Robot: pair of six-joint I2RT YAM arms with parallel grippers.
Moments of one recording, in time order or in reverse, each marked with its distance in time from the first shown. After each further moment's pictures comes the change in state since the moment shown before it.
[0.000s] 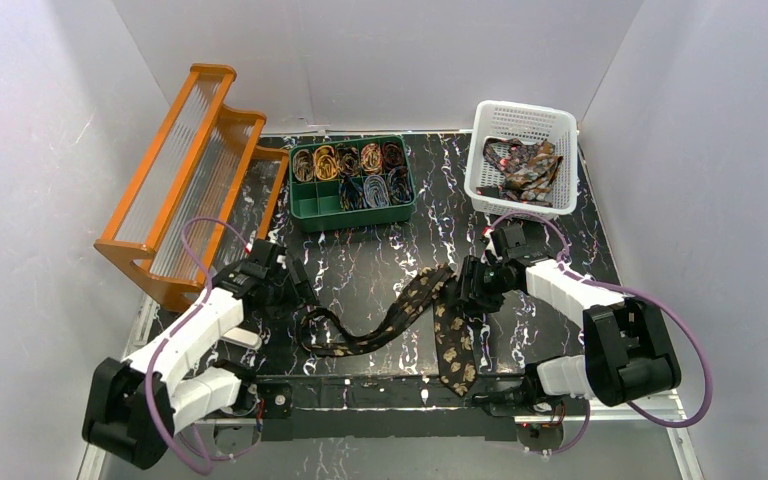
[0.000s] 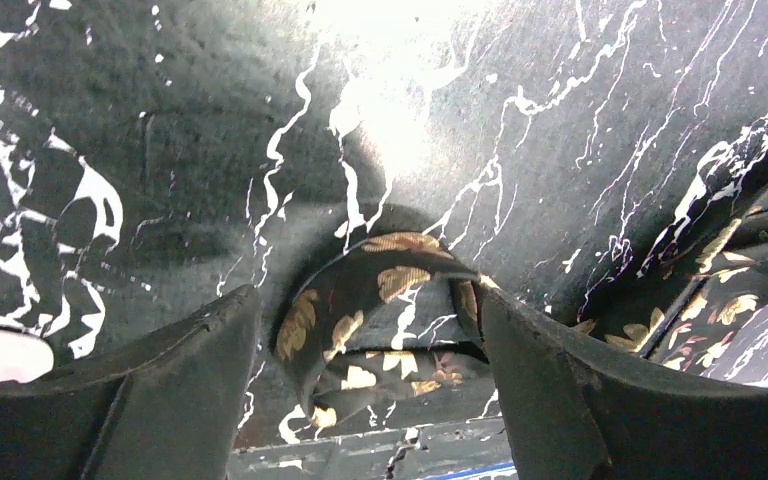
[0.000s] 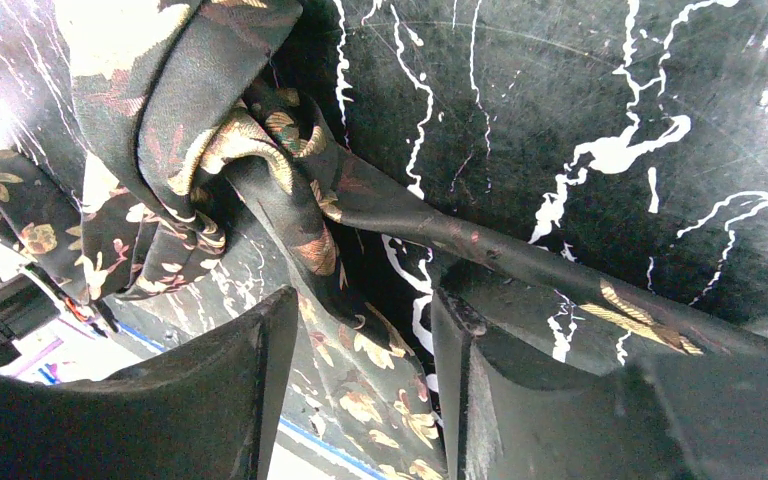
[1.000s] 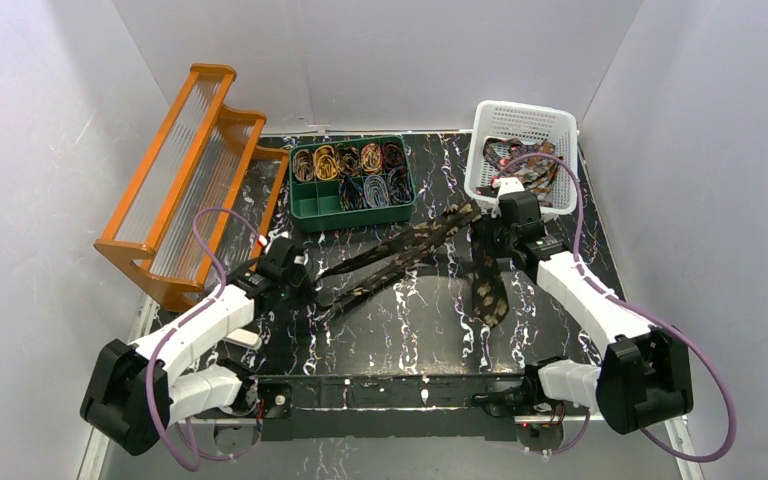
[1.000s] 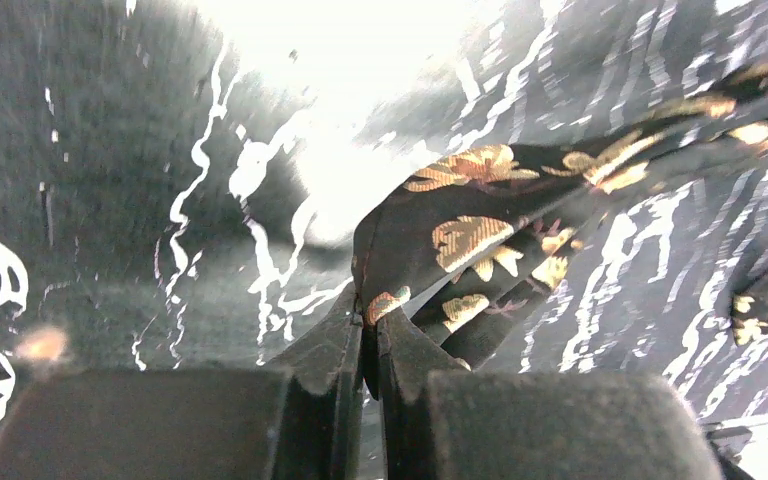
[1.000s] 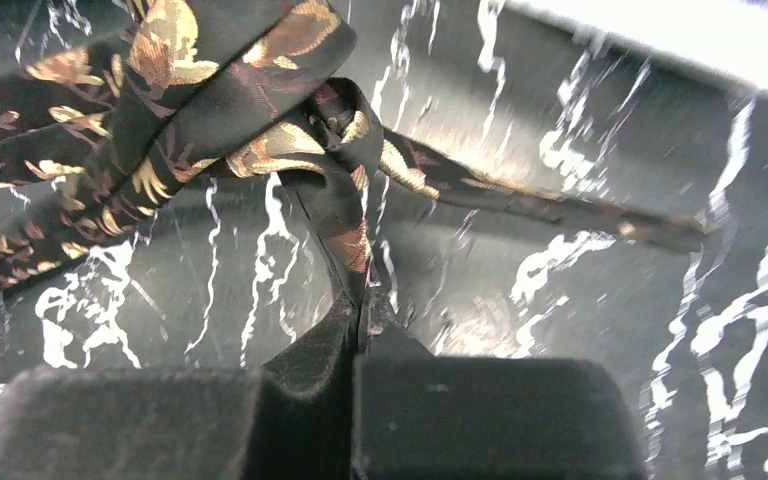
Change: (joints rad) left arm -0.139 0.028 -0.012 0.116 -0.118 -0.126; right arm 0.026 -0.120 0.184 0.076 0.483 -0.298
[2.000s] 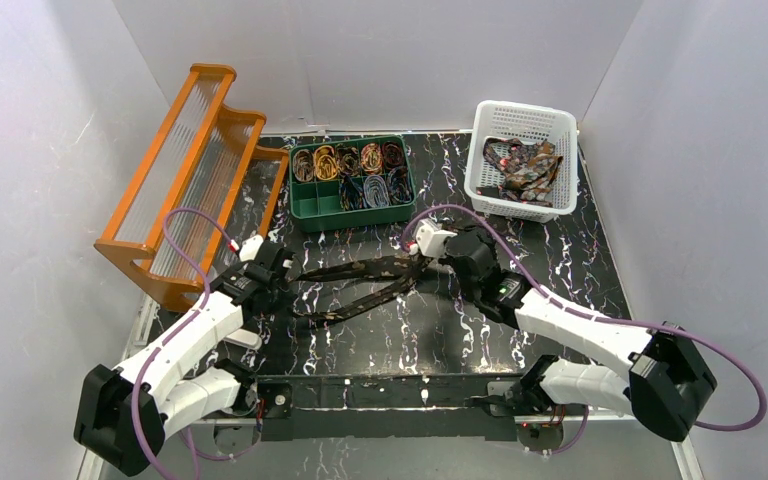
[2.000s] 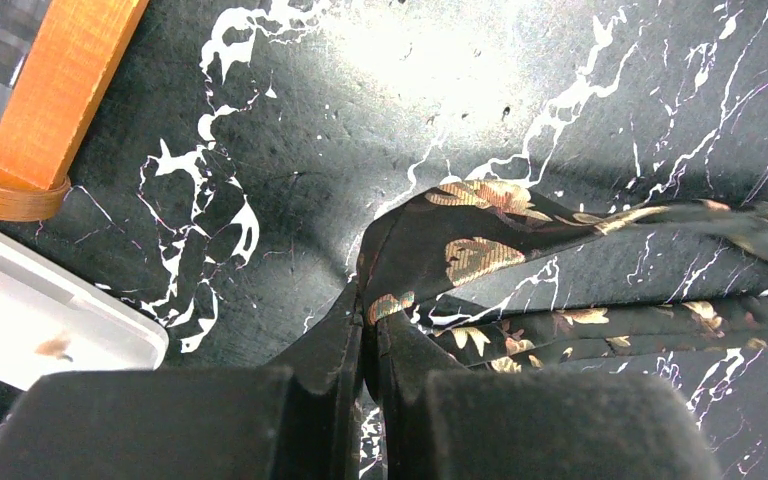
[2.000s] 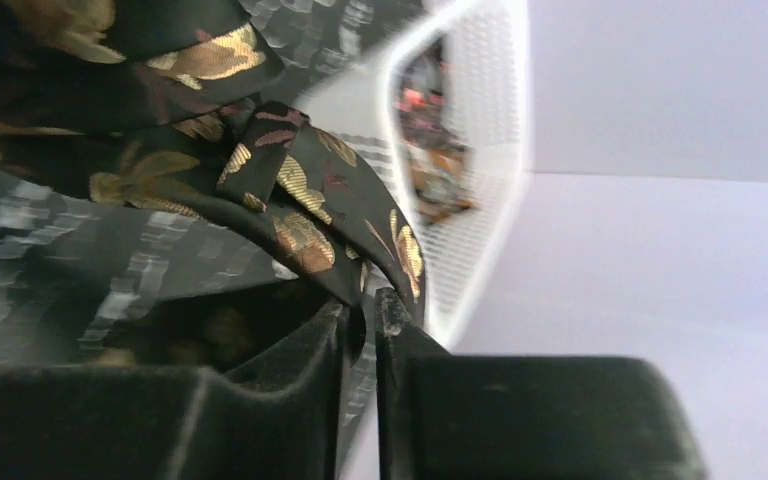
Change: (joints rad) left arm 0.043 -0.105 0.048 -0.214 -0.266 -0.019; right arm 0.497 -0.081 -0.185 0.451 0.678 -1.131
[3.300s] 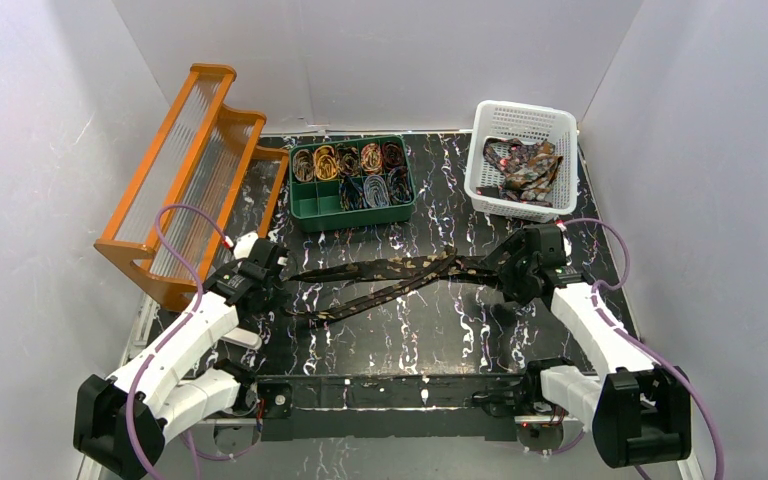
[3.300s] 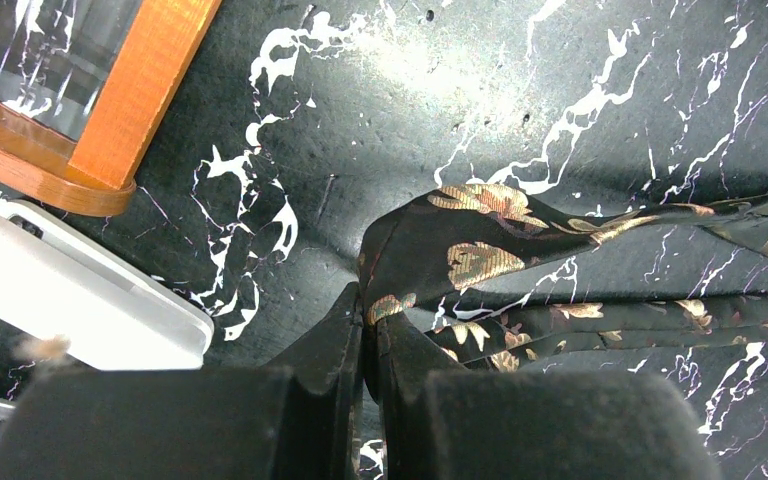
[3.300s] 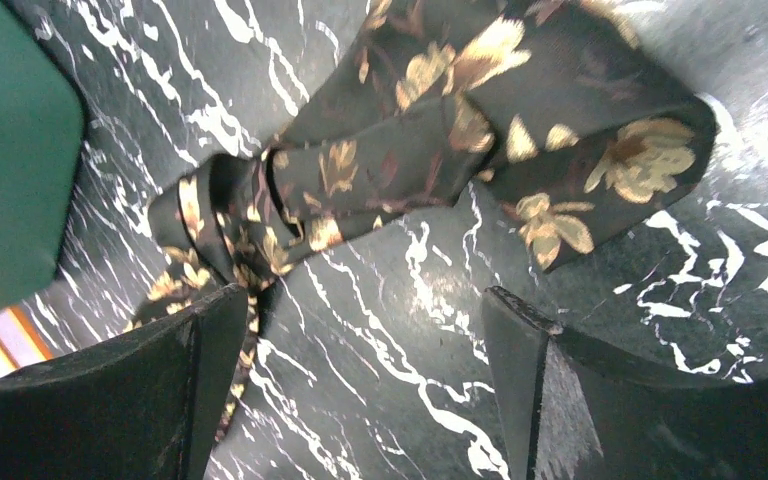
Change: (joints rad) left arm 0.025 -0.031 0.042 -0.079 -0.026 0.048; right arm -0.661 -0.094 -0.030 -0.528 -0.772 1.857
